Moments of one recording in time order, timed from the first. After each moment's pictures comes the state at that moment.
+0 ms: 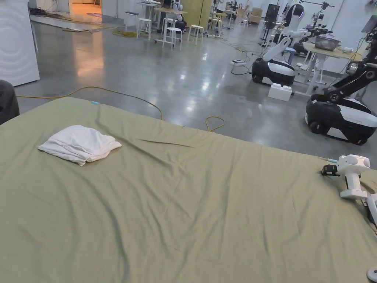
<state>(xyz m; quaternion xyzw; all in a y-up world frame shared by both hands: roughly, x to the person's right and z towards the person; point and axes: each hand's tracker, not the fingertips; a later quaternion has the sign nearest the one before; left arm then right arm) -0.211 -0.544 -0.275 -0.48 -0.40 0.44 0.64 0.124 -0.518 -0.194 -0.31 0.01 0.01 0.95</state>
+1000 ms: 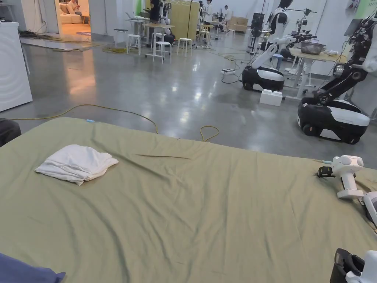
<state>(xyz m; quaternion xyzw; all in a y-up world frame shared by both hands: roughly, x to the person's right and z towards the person) -0.543 -0.422 -0.334 -0.56 -0.06 0.26 0.79 0.240 -0.374 -0.234 -0.16 -0.10 -0.01 0.98</state>
